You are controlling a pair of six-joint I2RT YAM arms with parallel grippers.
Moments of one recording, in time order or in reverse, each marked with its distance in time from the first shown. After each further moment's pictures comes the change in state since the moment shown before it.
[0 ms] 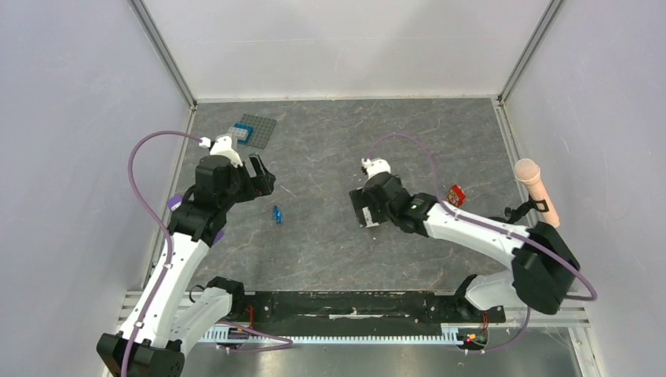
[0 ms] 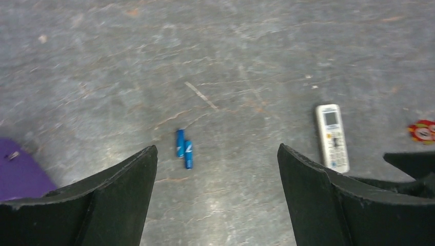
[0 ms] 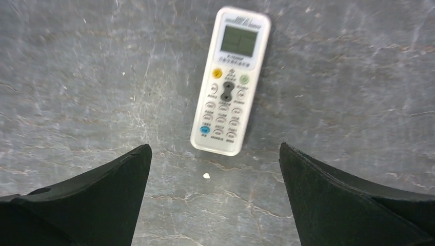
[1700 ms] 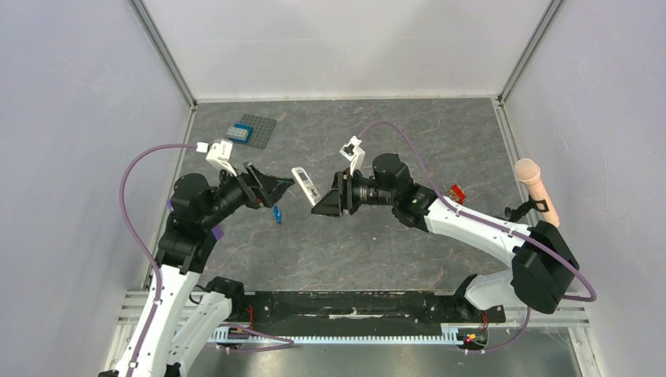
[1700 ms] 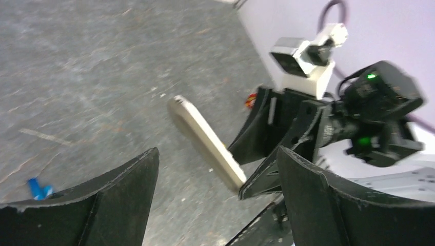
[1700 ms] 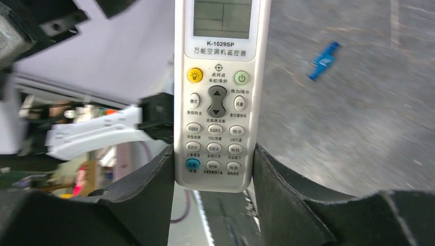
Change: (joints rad) left arm 0.005 -0.211 -0.078 0.189 0.442 -0.142; right arm 0.001 0.039 0.054 0.459 -0.762 0.287
